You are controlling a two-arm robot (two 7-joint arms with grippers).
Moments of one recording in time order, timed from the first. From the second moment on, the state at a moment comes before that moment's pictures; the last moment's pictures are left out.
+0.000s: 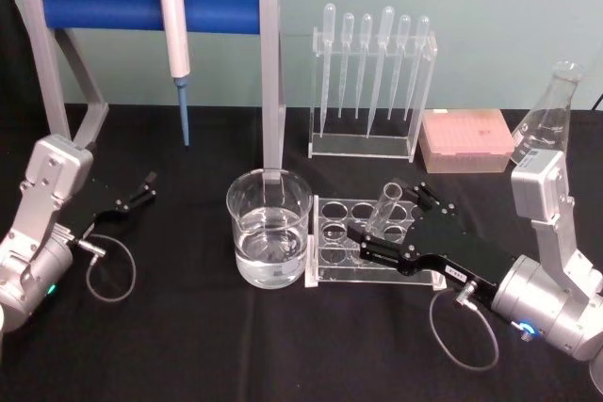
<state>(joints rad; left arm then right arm) -0.20 0.60 0.45 -1.41 -0.25 -0.12 0.03 0.10 0.54 -0.39 -1.63 0.44 -0.06 0.48</state>
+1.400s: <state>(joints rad) -0.20 0.60 0.45 -1.41 -0.25 -0.12 0.03 0.11 0.55 -0.38 -1.64 0.44 -0.05 0.48</state>
